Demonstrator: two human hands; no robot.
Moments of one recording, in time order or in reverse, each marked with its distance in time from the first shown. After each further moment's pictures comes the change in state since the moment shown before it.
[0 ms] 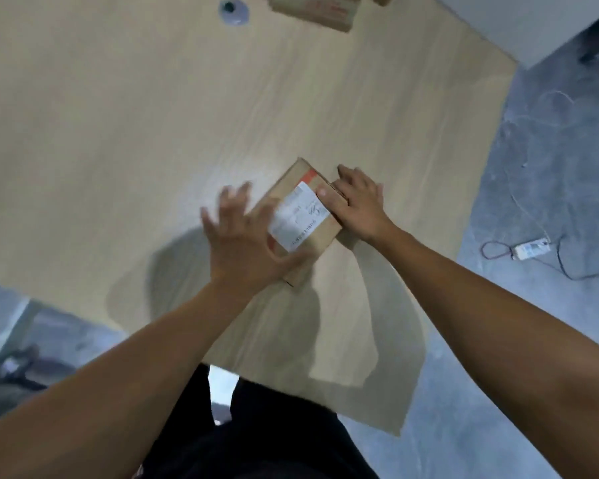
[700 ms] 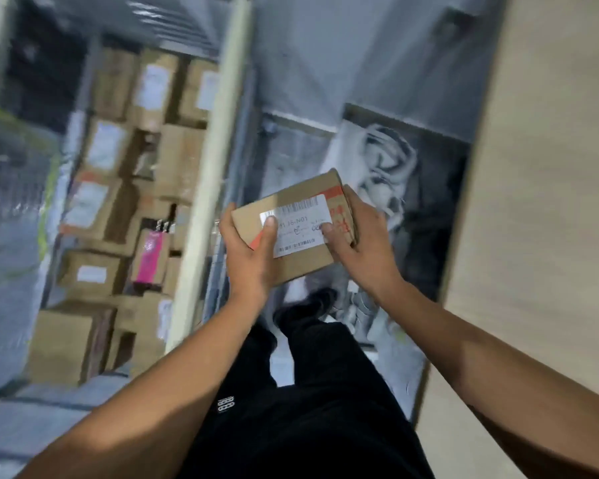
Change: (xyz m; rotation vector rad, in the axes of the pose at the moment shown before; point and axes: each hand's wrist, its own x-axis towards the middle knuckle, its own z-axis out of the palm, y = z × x) left_hand -0.434 -0.164 -0.093 -1.086 1.391 -1.472; right_hand -0.259 -0.321 0.348 -0.287 -0.794 -1.121
